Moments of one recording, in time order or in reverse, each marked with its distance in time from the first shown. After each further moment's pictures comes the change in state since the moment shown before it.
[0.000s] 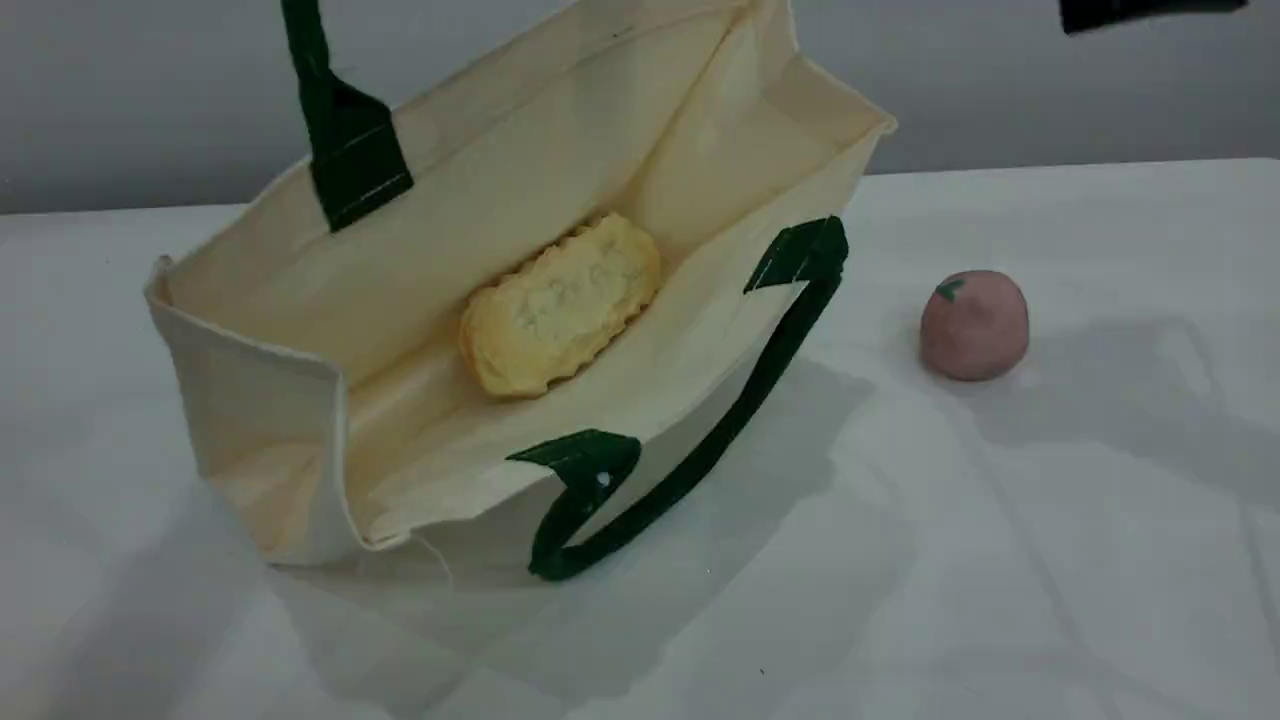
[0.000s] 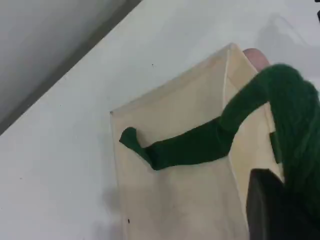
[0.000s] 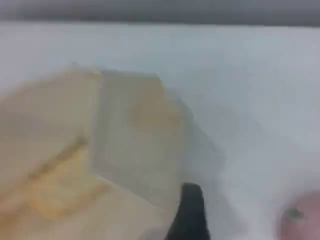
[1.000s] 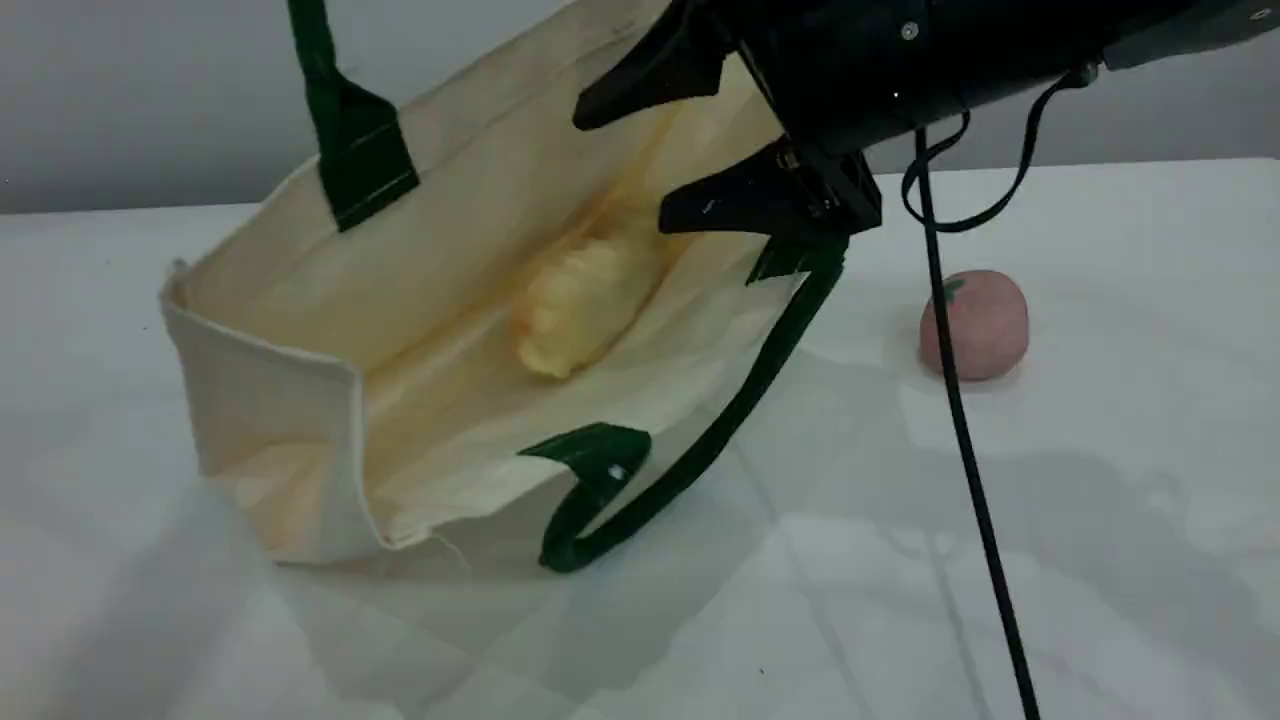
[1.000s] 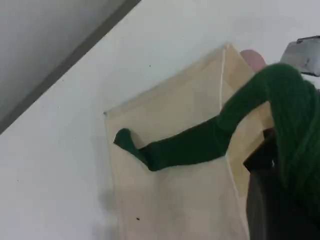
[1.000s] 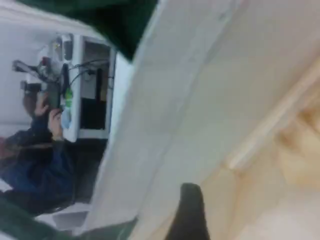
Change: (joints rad) left arm 0.000 0.000 0.000 -0.006 0.000 0.002; right arm 0.346 0.240 0.000 0.576 0.216 0.087
